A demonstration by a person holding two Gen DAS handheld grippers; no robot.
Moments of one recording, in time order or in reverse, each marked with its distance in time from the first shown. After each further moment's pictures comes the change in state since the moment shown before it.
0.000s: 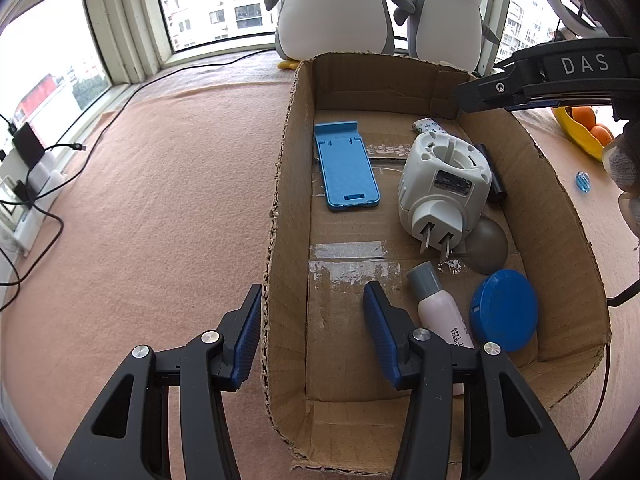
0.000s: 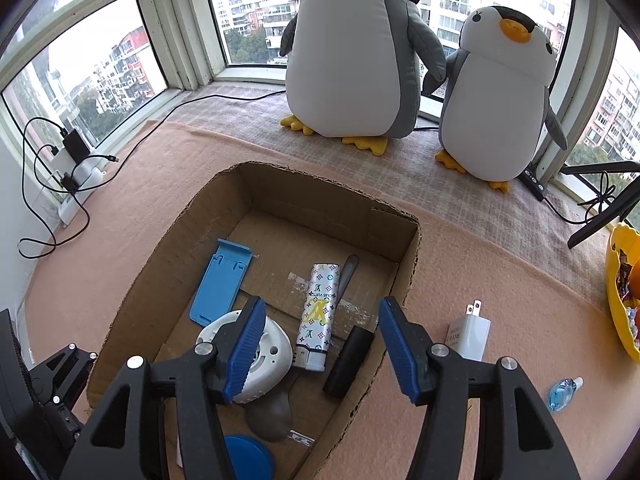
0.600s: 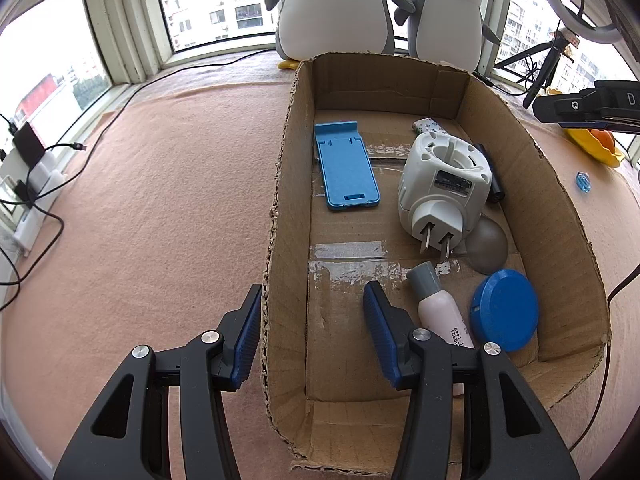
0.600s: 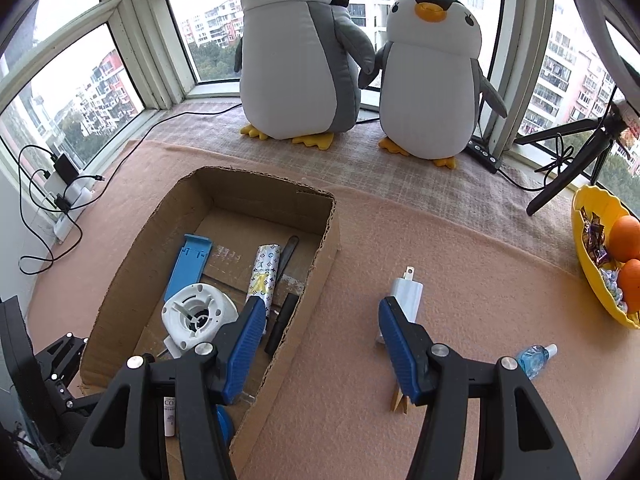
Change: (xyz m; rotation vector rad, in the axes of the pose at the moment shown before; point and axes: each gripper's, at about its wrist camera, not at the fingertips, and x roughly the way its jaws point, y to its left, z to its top) left arm -0.001 0.002 -0.001 0.000 -0.001 0.000; right arm -0.032 -0.058 -0.024 0.115 -0.010 -0.028
